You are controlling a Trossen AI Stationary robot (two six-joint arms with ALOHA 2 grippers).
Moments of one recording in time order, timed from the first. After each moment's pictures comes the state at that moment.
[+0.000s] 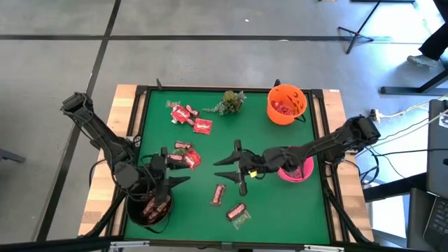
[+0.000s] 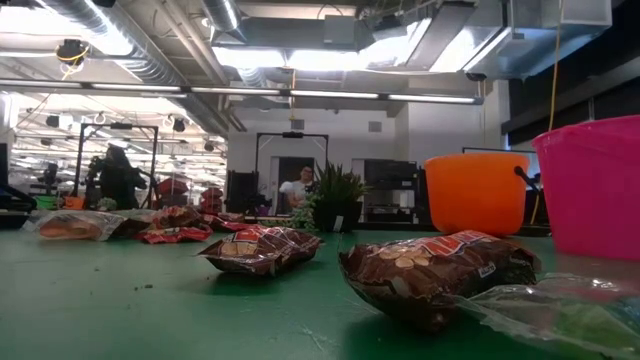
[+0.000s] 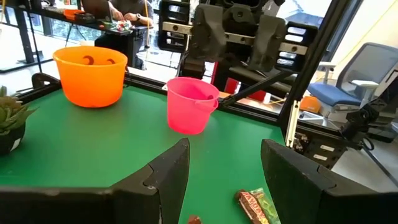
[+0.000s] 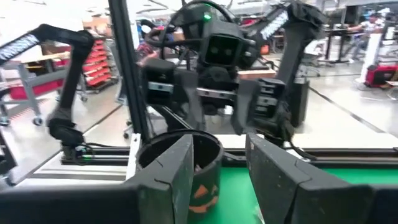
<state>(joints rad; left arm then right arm) -0.78 1.07 0.66 0.20 -0.92 -0.43 0.34 1.62 1.05 0.61 0.17 0.07</state>
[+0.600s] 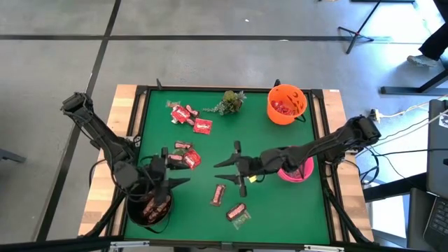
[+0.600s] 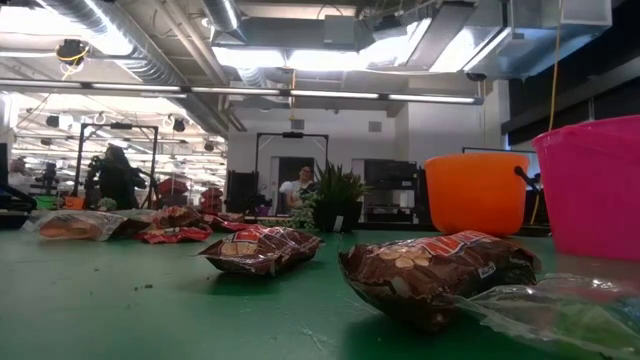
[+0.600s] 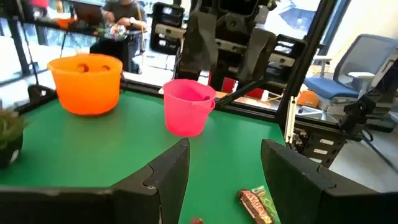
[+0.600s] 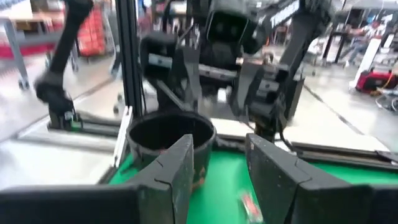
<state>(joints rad) -0.78 1.07 0.66 0.22 -0.90 -0.36 0.33 1.62 1.08 0.50 0.17 -0.05</state>
